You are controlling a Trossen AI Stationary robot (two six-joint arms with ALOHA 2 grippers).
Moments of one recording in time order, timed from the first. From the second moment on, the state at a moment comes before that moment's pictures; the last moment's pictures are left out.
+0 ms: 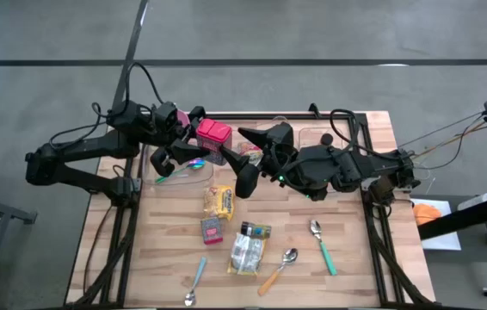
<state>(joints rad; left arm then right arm) 0.21 1.12 1.09 0.40 0.56 -0.44 0.32 1.86 2.29 -0.43 0.85 0.40</state>
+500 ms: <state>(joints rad) 0.19 1.18 1.09 0.40 0.57 -0.42 0.27 1.86 2.27 -0.43 0.76 0.39</state>
